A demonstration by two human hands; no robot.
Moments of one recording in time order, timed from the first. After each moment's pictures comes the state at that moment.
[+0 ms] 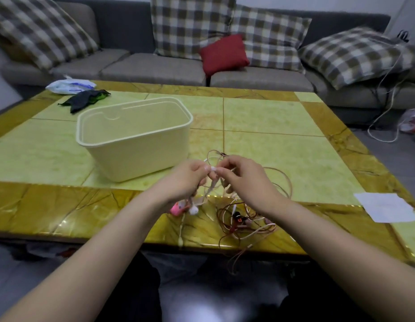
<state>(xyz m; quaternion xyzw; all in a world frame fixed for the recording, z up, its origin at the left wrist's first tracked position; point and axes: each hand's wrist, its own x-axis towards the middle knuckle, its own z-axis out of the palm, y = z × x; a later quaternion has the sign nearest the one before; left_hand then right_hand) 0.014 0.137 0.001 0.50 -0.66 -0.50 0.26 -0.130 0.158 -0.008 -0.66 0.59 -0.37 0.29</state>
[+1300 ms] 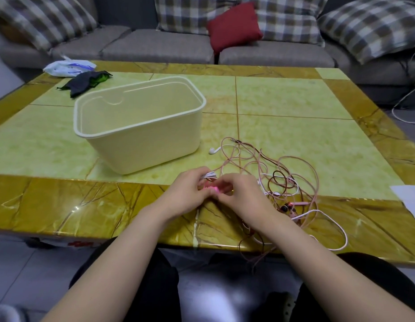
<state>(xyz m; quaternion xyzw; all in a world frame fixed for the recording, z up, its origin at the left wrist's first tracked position) 0.041 0.103 -0.076 0.49 -0.79 -0.32 0.21 -0.108 0.136 -0.082 -0.71 0.59 -0.29 0.26</state>
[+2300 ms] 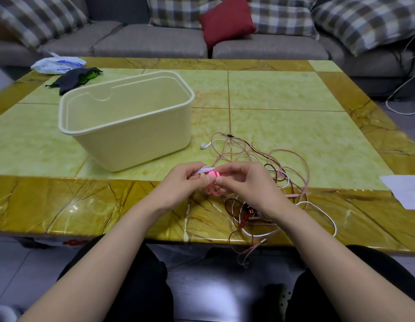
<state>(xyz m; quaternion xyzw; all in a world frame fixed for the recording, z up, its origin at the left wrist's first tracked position) 0.036 0.113 -0.065 0.42 -0.70 -0.51 0.28 -0.132 0.147 -0.062 -0.58 0.55 -0.40 0.45</state>
